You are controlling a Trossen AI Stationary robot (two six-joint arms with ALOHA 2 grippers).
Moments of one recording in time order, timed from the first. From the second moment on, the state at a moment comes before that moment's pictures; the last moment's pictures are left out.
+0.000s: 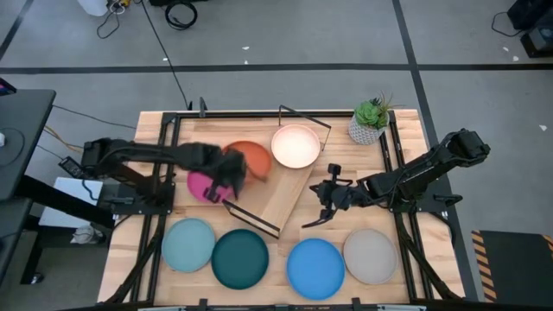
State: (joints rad) left arm 0.06 1.42 1.08 -0.93 -0.16 0.60; right arm 0.28 1.34 0.57 0.06 0.61 0.02
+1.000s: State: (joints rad) left arm -0.08 1.31 0.90 -0.77 -0.28 1.06; right arm 0.20 1.34 0.57 0.20 0.55 -0.05
